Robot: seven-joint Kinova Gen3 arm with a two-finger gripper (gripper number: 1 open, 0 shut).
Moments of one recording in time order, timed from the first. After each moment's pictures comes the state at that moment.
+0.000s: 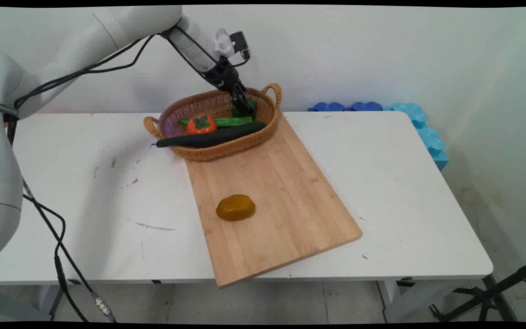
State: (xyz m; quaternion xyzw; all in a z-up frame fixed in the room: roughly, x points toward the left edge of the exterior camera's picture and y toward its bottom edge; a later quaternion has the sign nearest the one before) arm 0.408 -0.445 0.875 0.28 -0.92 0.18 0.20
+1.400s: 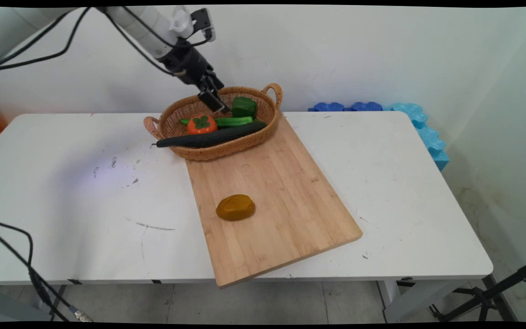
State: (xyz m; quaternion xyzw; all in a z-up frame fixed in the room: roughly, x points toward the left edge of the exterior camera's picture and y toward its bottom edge) arm 0.432 -0.320 0.961 0.28 -0.92 0.15 0.23
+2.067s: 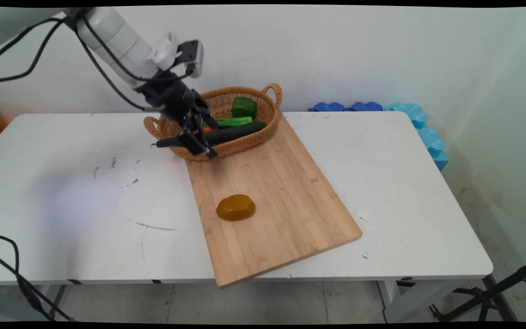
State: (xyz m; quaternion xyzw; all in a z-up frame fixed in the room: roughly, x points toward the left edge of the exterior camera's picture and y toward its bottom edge) arm 0.399 -0.226 0.957 0.21 -0.95 0.08 0.22
